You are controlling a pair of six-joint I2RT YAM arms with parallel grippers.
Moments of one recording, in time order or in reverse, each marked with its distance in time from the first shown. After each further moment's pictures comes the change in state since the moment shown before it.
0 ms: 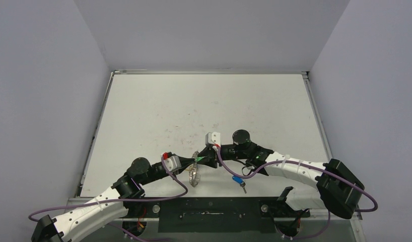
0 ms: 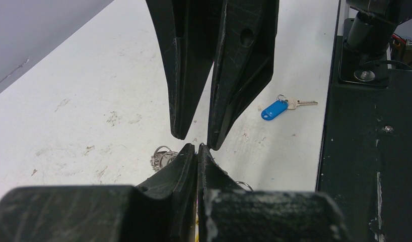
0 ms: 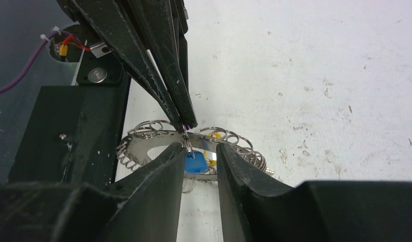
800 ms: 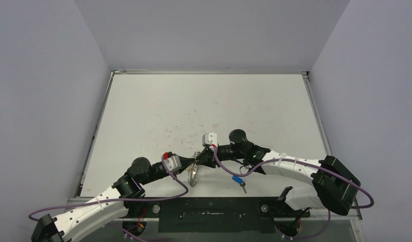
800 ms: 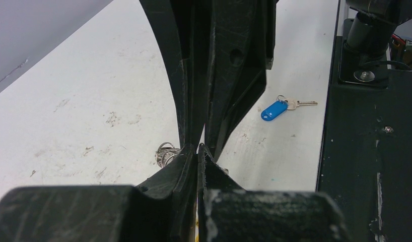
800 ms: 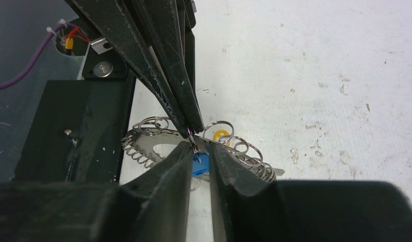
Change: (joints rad) left arm 0.000 0.012 0.000 0.012 0.002 -0.002; right arm 0.014 0.032 0.019 -0.024 -0.018 -0.002
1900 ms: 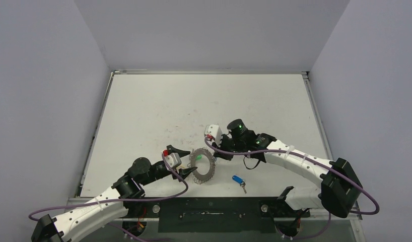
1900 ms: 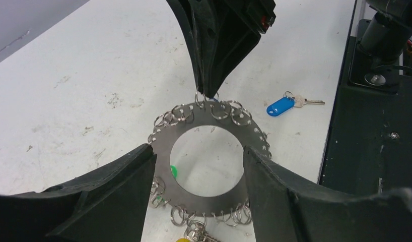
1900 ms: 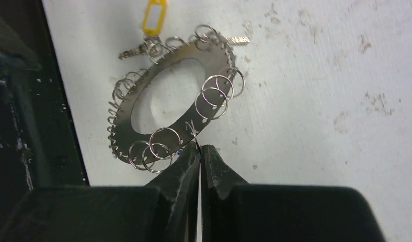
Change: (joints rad) left arm -0.005 -0.009 -0.002 -0.031 -0.062 -0.050; right arm -0.062 -0.010 0.246 -0.711 0.267 -0.144
